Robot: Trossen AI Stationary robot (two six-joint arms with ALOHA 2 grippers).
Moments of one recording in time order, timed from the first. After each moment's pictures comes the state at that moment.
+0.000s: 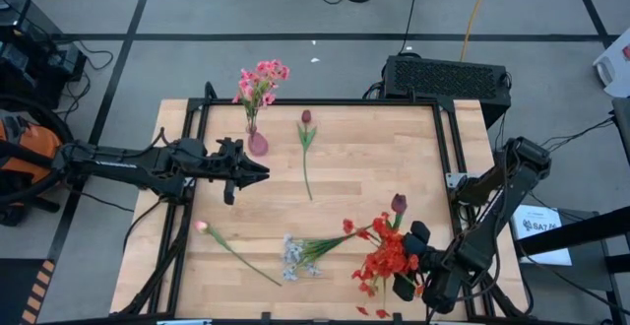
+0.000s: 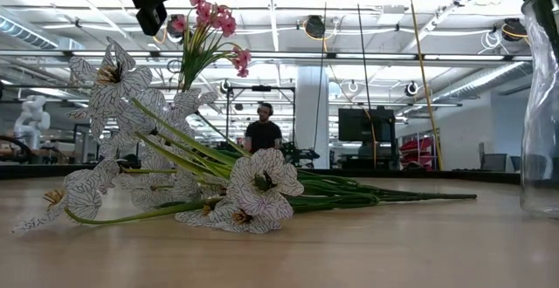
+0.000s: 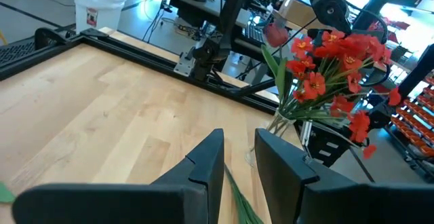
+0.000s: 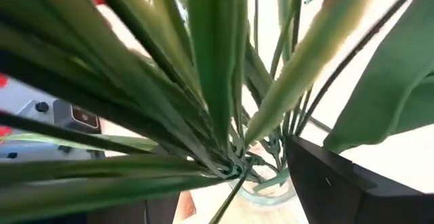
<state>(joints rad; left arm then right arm) -0.03 0.75 0.56 0.06 0.03 -0.39 0.94 1.52 1.14 -0.80 0.70 1.33</state>
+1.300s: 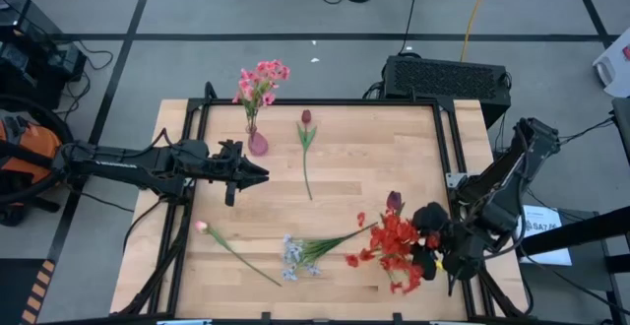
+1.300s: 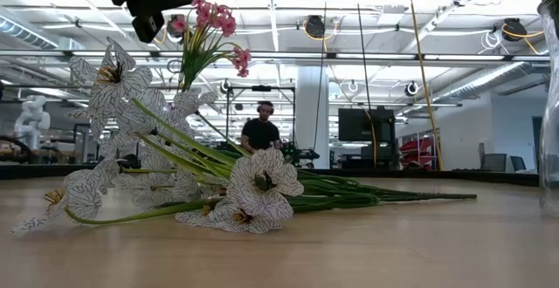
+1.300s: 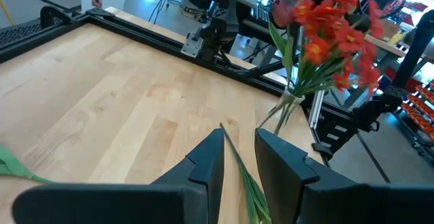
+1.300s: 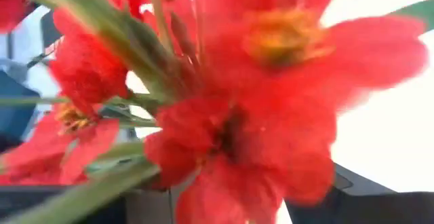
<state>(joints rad) -0.03 0.75 0.56 -0.02 0.03 -0.39 0.89 1.25 1.15 -0.96 0.51 1.35</state>
